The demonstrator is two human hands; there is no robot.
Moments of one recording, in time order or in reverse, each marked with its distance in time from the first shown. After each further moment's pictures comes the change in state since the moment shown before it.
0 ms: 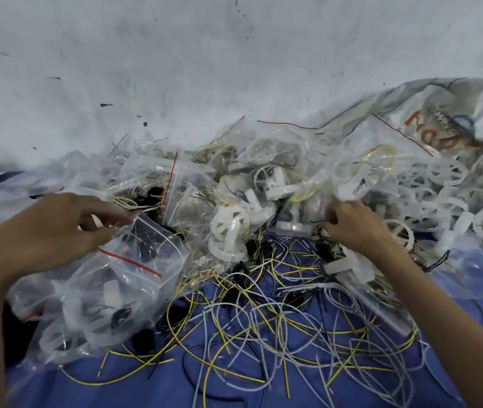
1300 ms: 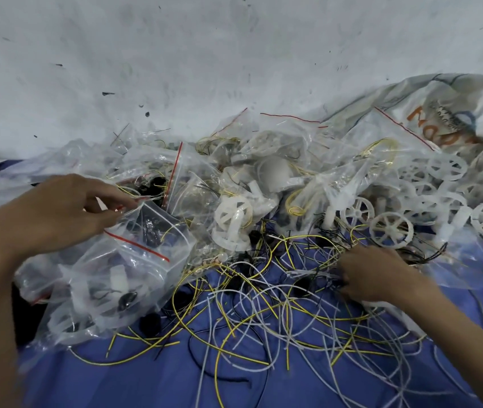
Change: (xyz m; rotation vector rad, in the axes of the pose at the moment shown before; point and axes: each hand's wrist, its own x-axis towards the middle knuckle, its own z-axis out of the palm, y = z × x) left_hand -0.007 0.008 -0.007 -0.040 -0.004 -0.024; right_hand -0.088 -0.029 -0.031 -0.427 -0.498 -0.234
